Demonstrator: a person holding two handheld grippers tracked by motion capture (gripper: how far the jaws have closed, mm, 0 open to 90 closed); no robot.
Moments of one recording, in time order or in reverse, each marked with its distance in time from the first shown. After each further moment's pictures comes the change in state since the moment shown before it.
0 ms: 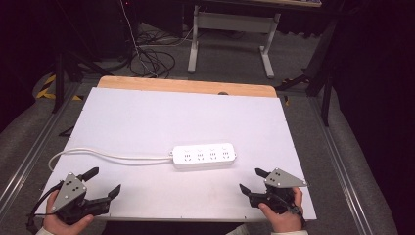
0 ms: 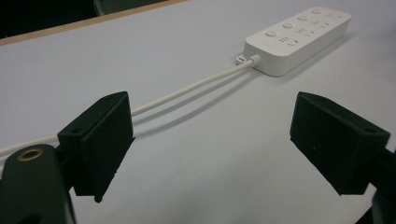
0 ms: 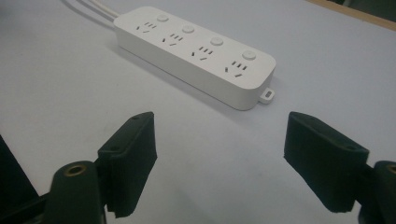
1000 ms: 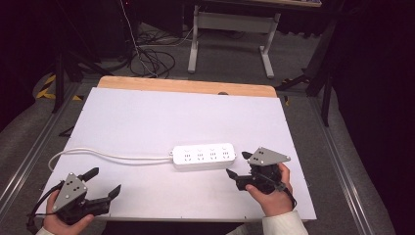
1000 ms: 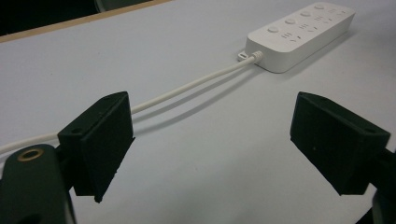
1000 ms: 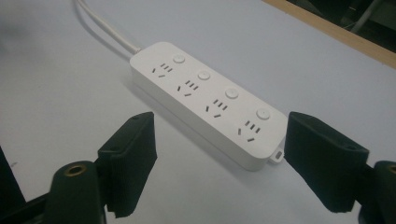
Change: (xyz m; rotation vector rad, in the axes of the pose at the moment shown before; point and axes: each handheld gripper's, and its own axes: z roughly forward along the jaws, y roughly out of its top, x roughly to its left) left arm 0.000 -0.001 0.001 0.014 0.004 0.002; right arm 0.007 0.068 0.021 0.040 0.051 -0.083
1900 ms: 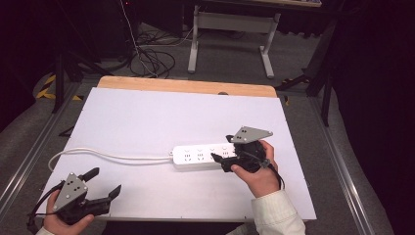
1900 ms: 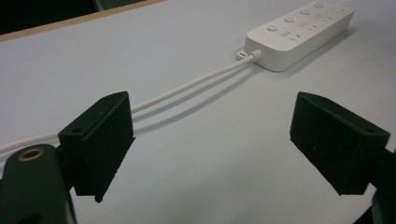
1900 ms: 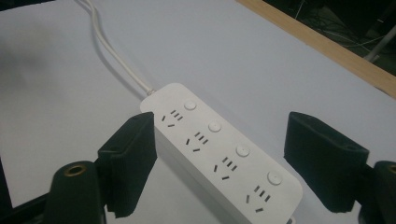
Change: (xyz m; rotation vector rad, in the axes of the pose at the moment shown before) left arm -0.001 0.000 0.001 0.004 -0.002 0.000; right arm -0.006 0.054 0.028 -0.002 0.077 -0.036
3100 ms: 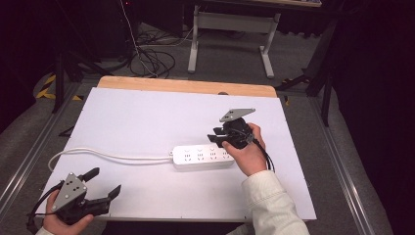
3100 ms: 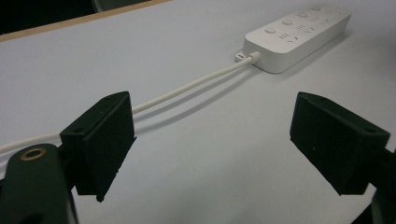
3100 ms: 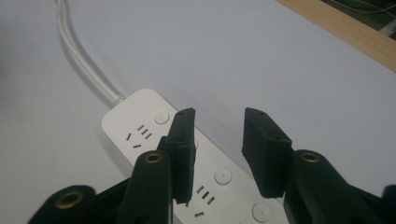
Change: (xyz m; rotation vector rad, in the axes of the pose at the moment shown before) left arm 0.001 0.000 -0.001 -0.004 -0.008 -0.001; right arm -0.039 0.020 0.054 0.106 0.039 0.056
